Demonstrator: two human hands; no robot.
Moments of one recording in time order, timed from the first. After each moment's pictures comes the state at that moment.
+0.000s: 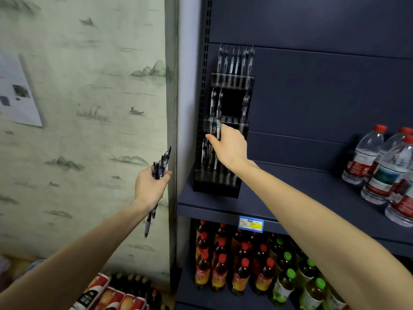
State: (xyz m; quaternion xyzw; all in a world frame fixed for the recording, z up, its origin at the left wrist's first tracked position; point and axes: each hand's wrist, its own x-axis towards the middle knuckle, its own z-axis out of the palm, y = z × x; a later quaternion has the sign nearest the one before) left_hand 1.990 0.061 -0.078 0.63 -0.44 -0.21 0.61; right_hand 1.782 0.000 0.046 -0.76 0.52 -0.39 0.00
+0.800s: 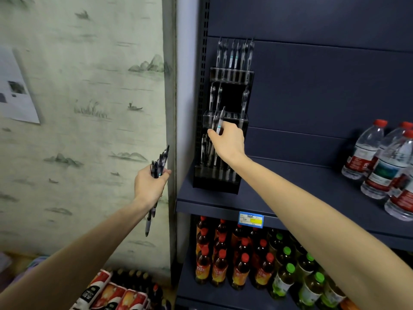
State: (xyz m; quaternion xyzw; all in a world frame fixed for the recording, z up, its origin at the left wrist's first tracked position) left_hand 1.990 0.059 -0.088 0.63 -0.42 -0.23 0.61; right_hand 1.785 0.002 0.044 -0.71 0.51 -0.47 0.16
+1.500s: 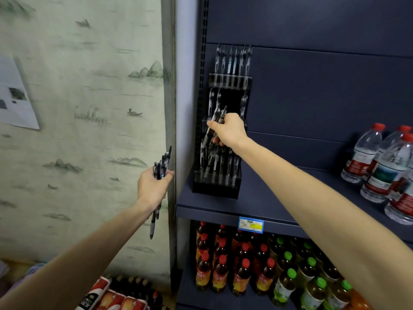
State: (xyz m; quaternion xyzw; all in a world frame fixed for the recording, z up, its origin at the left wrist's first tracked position) left_hand 1.982 0.055 -0.076 0.61 -0.43 -0.24 0.62; right_hand 1.779 -0.008 0.090 -0.70 0.50 -0.43 0.26
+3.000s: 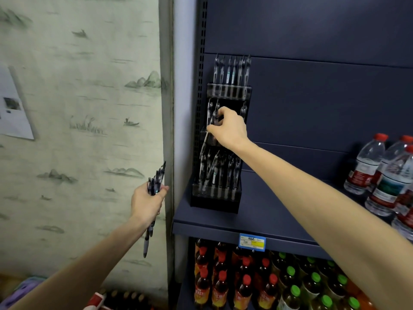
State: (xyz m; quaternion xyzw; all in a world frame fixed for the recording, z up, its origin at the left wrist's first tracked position) left_hand 1.989 0.044 -0.089 0.61 -0.41 -0.26 0.62; right_hand 1.784 -0.037 0.108 -0.75 0.50 -0.42 0.11
